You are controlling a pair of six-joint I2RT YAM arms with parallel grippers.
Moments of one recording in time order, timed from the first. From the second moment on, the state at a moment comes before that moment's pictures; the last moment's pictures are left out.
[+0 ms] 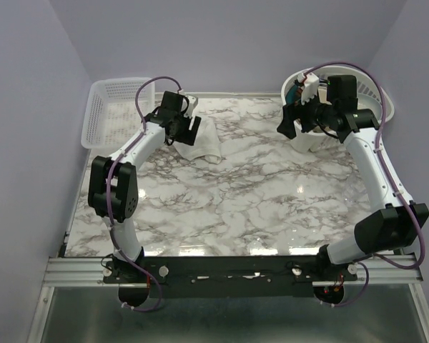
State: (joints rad) left arm -0.30 1.87 1.53 -0.50 0.05 0.07; right arm 0.14 1.49 1.57 -0.72 -0.46 -0.31
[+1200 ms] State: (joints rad) left arm -0.22 2.03 1.48 -0.47 0.33 -0.16; right arm 0.17 1.57 1.68 -0.86 -0.39 -0.42
